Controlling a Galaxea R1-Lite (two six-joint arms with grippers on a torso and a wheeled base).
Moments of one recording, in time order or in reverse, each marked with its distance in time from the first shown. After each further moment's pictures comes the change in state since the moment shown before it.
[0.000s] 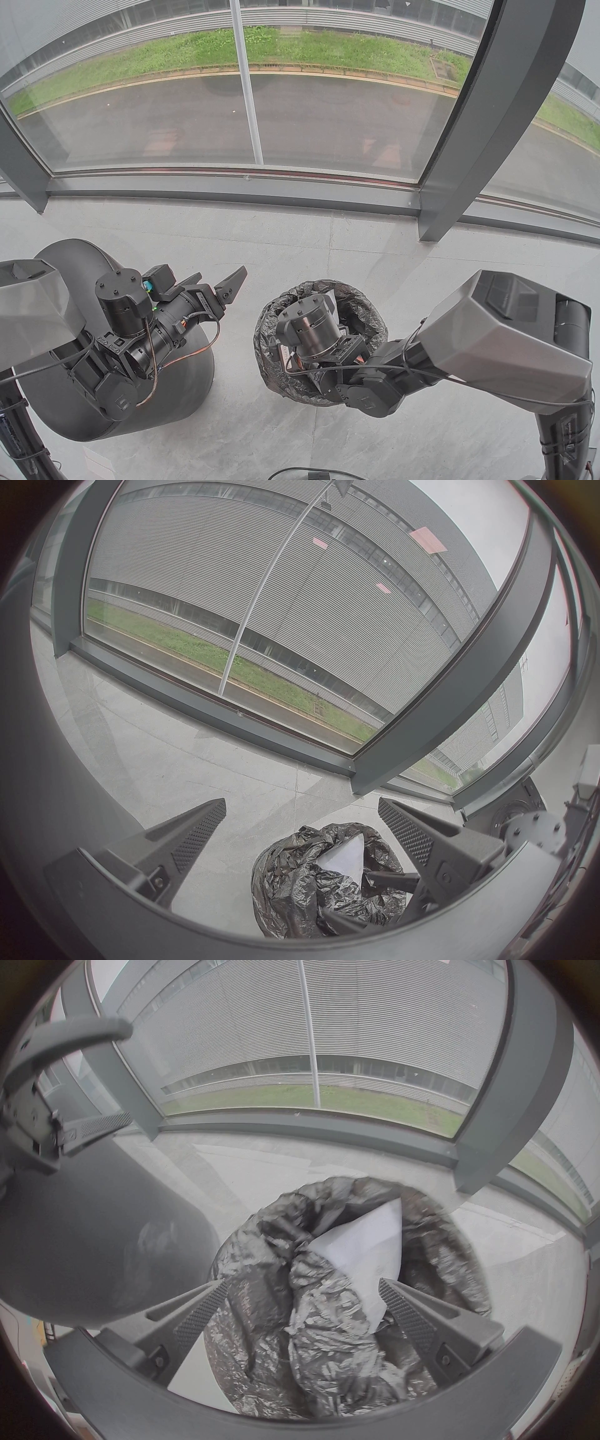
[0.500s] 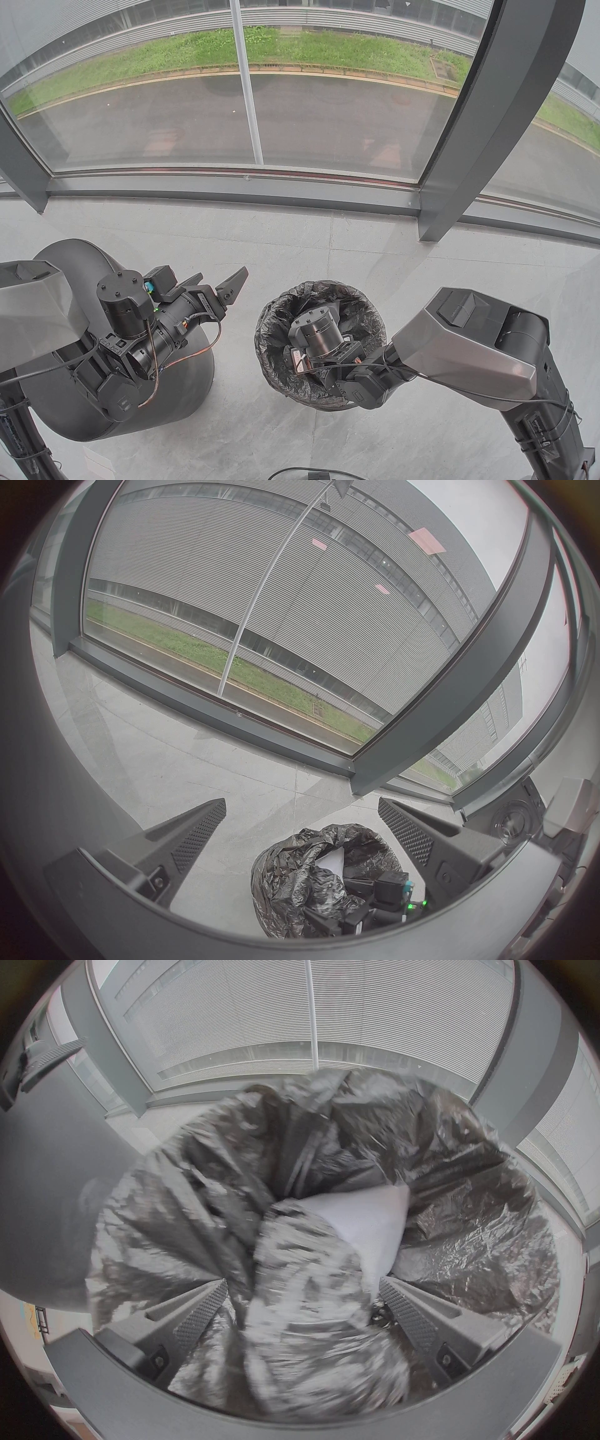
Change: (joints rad) left arm -0.001 0.014 0.000 -0.021 -0.001 0.001; right arm -0.085 0.182 -0.088 -0.035 0.053 -0.042
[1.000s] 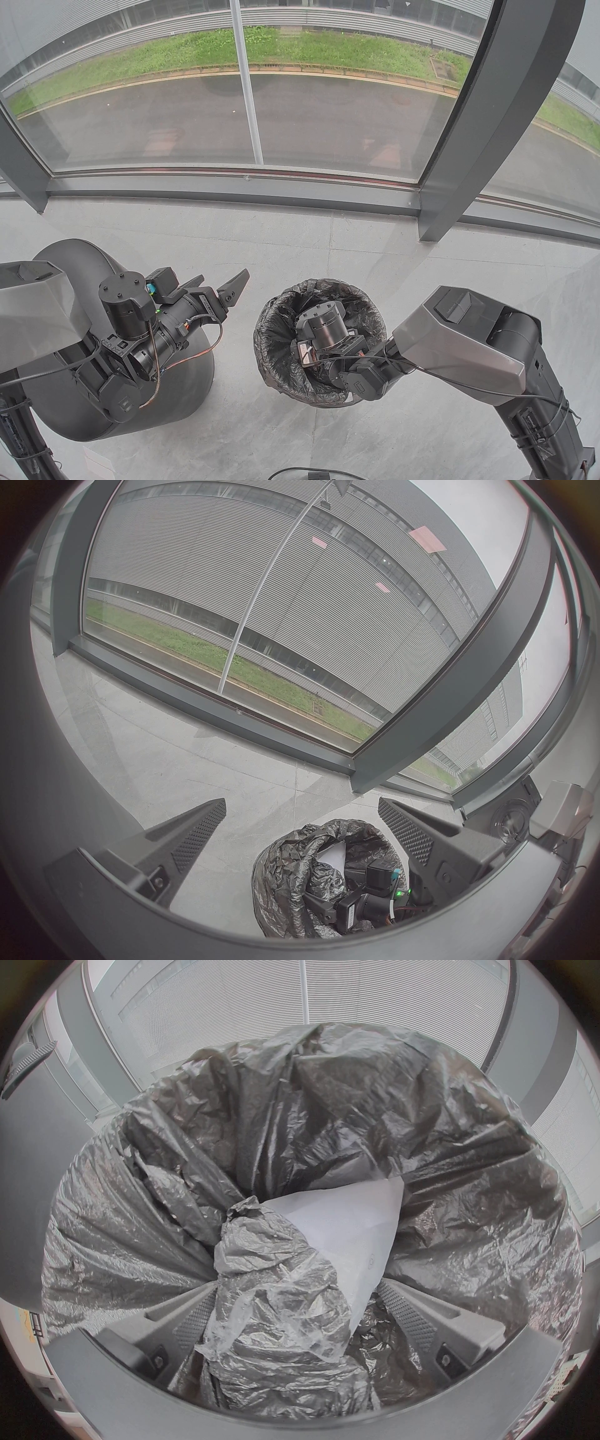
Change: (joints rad) left arm -0.003 0.008 0.001 0.000 0.000 0.000; right arm -0.048 0.050 -0.060 -0.001 0.001 -0.027
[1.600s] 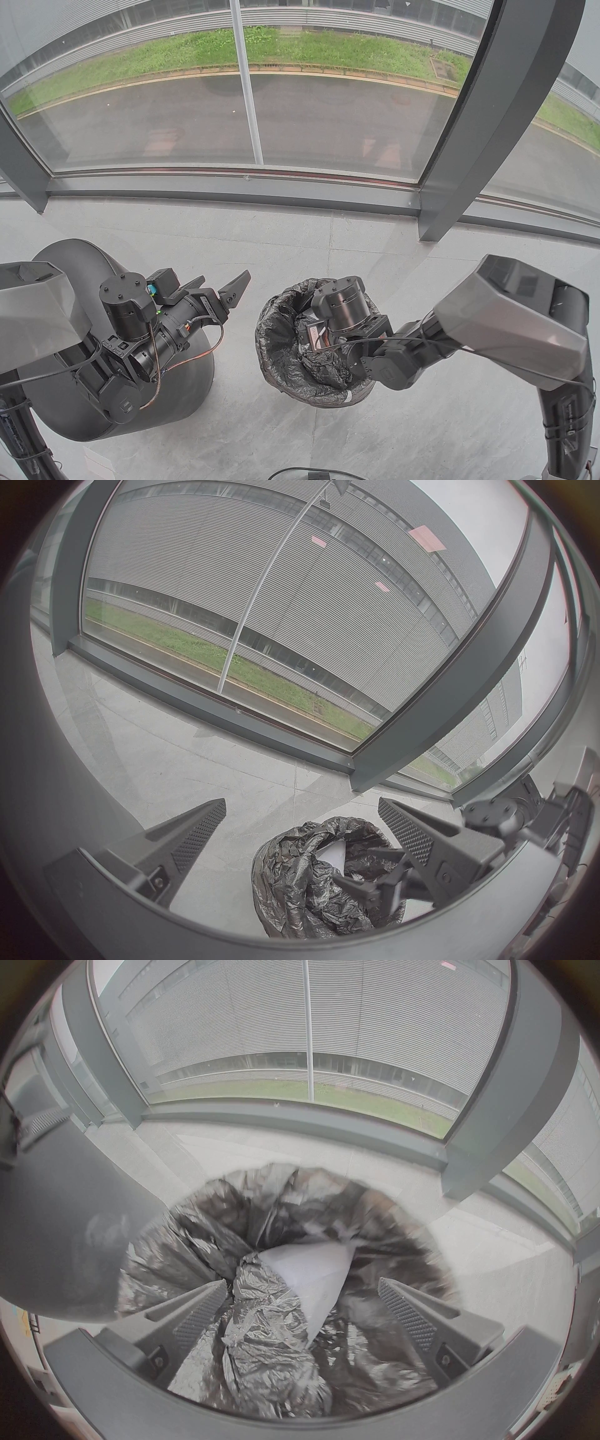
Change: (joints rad) left arm -0.007 -0.001 0.004 0.000 0.003 0.004; right arm 0.003 -0.204 0.149 0.001 -0.012 -0.048
